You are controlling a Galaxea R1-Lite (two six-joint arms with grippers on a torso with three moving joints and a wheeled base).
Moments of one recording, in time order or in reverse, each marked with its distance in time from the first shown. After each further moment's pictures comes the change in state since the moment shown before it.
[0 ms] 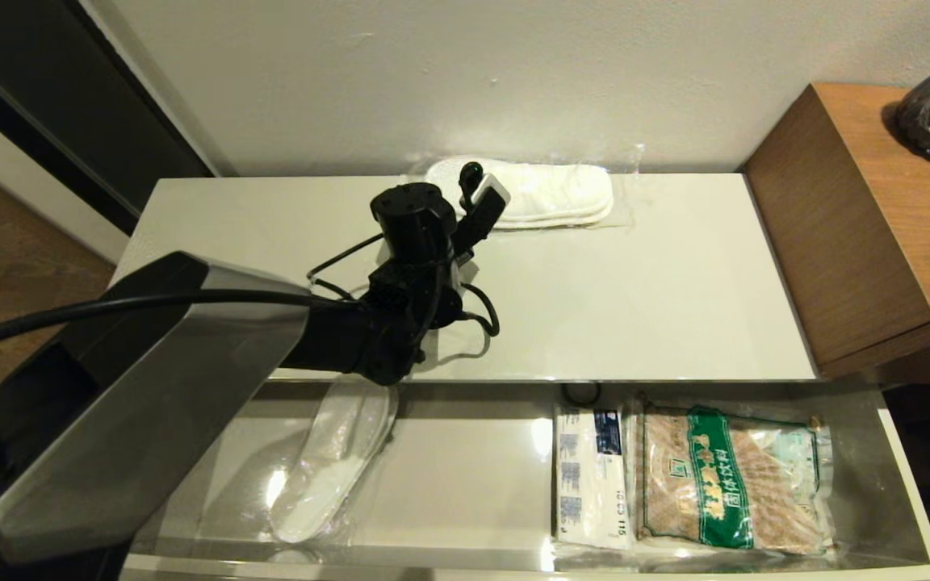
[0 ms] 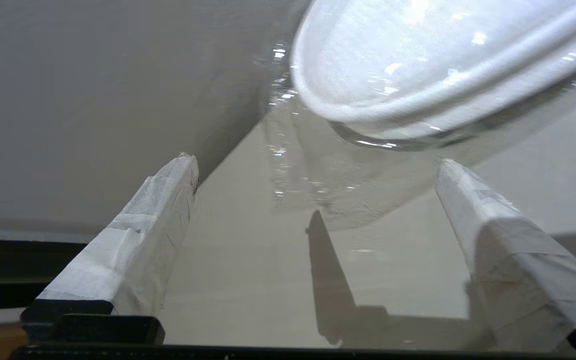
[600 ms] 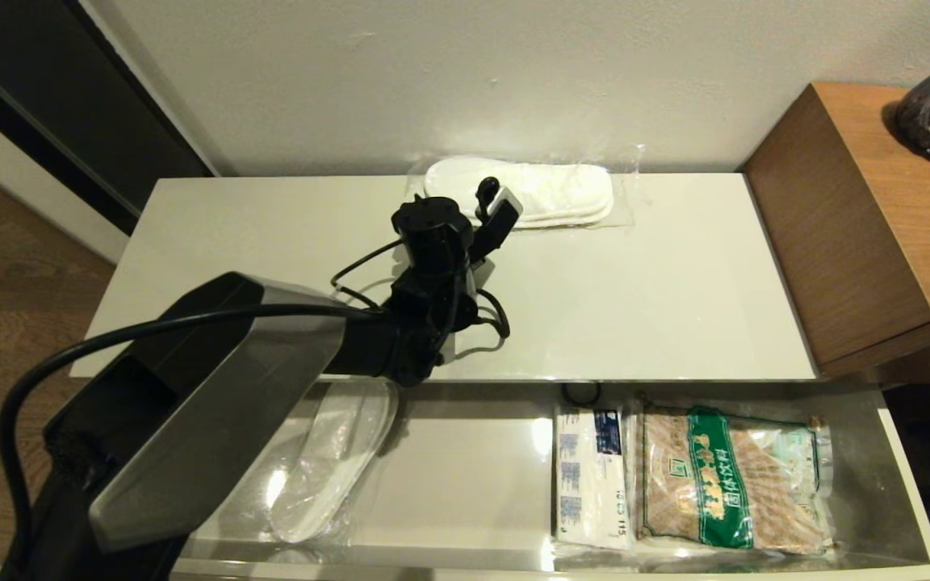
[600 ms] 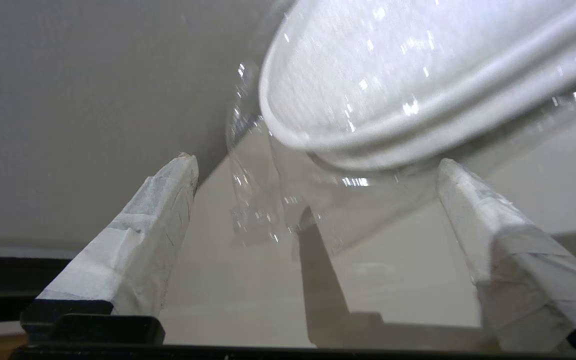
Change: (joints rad) left arm -0.004 0.107 -0.133 -0.011 -0.005 0.042; right arm 0.000 0.000 0.000 0.000 0.000 0.000
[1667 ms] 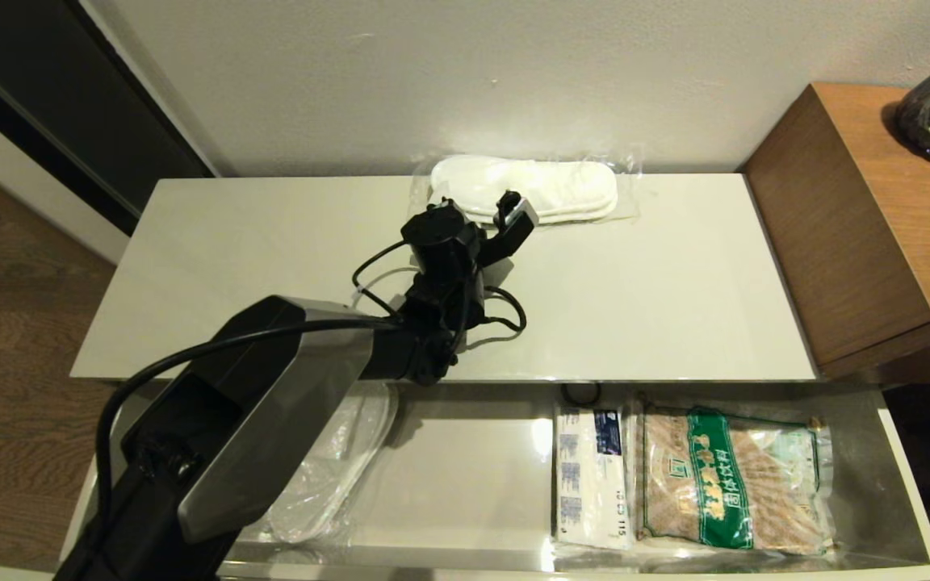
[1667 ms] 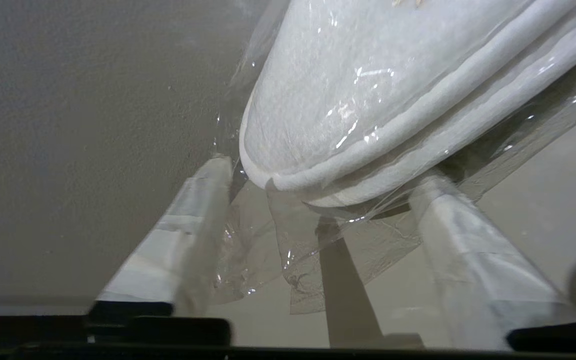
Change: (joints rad) left arm 0.012 0.128 -0.169 -0.063 -0.105 0.159; right arm 0.000 0.000 0.000 0.000 0.000 0.000
